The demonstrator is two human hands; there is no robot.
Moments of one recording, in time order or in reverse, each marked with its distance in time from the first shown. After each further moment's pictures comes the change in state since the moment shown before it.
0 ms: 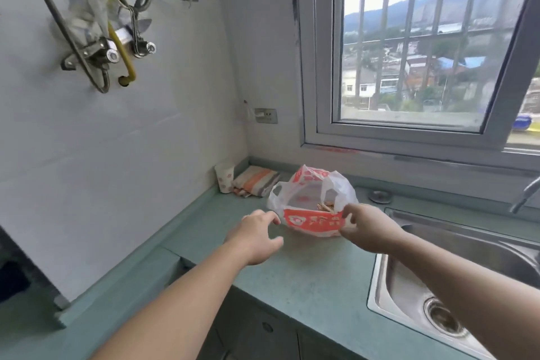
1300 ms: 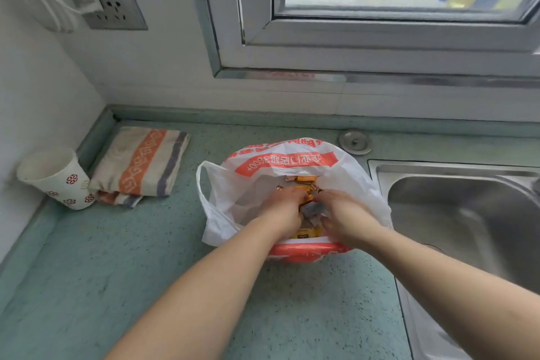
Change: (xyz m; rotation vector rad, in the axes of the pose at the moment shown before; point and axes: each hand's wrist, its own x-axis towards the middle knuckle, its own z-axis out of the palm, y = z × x) left_hand 0.380 0.014 0.206 -0.088 -0.468 0.434; right_hand 0.266 0.128 0.160 -0.008 -0.149 0.372
